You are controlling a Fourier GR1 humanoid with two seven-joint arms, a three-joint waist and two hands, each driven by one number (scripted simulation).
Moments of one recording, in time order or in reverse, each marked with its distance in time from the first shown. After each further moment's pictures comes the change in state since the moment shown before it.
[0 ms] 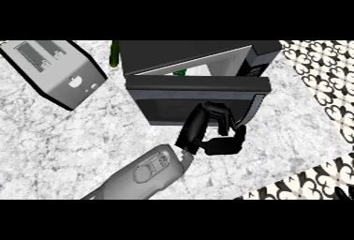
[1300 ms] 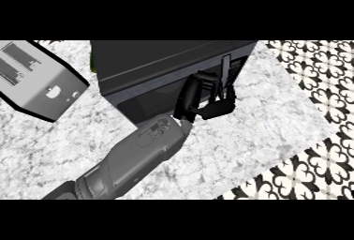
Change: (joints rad) left arm -0.199 -0.003 0.084 0.247 0.237 -0.004 -0.178; right arm 0.013 -0.103 -0.031 -0.168 -0.128 0.048 0.072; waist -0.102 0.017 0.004
